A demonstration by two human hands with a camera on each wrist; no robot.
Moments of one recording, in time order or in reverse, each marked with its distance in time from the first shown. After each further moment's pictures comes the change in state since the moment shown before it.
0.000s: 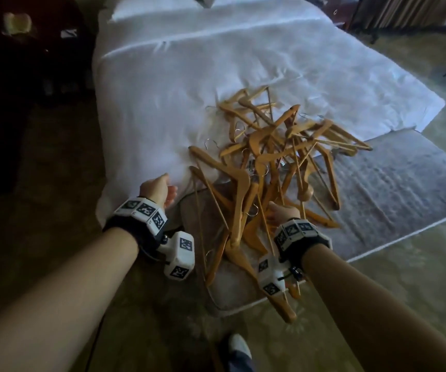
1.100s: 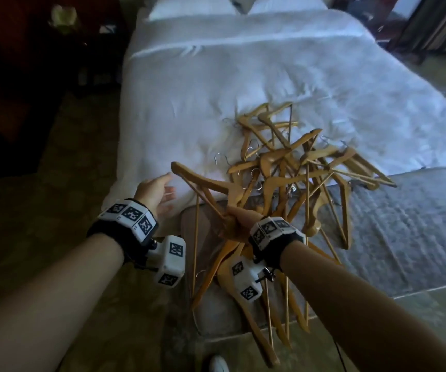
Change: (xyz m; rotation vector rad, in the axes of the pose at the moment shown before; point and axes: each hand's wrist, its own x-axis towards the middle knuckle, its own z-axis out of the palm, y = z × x) left_hand 0.010 0.036 0.032 -0.071 0.025 -0.051; right_hand 0.057 -0.059 0.070 -0.260 -0.507 0.084
